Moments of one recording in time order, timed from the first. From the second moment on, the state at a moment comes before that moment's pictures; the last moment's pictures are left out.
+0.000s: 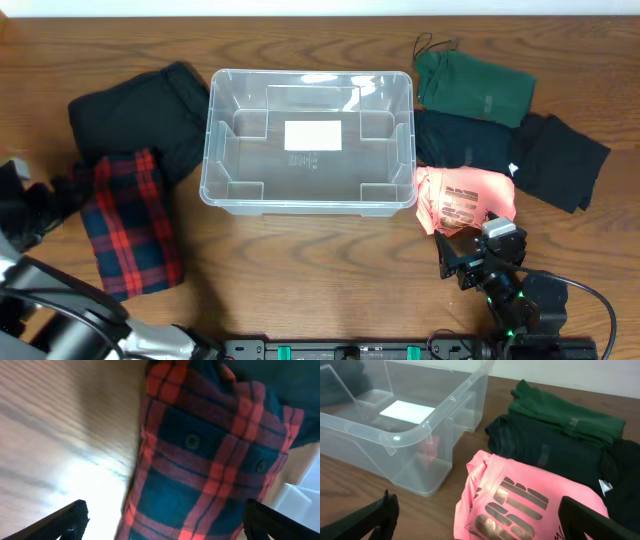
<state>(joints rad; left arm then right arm) 0.95 1.74 1.35 -1.03 0.41 0.31 0.03 0.01 0.13 -0.46 -0.28 -0.07</state>
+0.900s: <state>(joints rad) 0.98 2.03 1.35 -1.06 0.71 0.51 0.03 0.01 0.13 -0.46 -0.28 -0.07</state>
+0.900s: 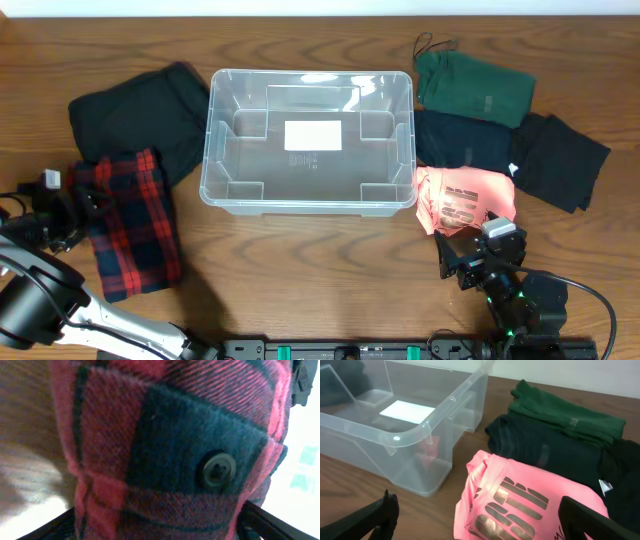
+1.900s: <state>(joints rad) 1.07 2.03 1.34 -1.00 0.62 0.36 0.03 0.01 0.13 -0.46 -0.28 -0.07</state>
